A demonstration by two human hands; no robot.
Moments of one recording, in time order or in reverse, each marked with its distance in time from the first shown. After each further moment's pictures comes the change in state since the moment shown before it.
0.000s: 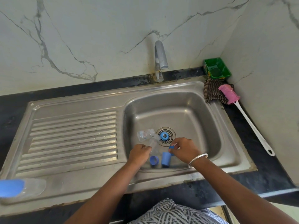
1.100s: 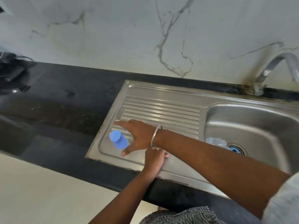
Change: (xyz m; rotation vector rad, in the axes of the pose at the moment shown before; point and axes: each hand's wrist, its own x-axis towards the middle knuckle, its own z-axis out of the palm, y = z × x) left_hand -0.056 -0.149 -0.182 -0.515 0.292 -0.011; right_hand -0.061 -0.373 0.224 -0.375 -0.587 -1.044
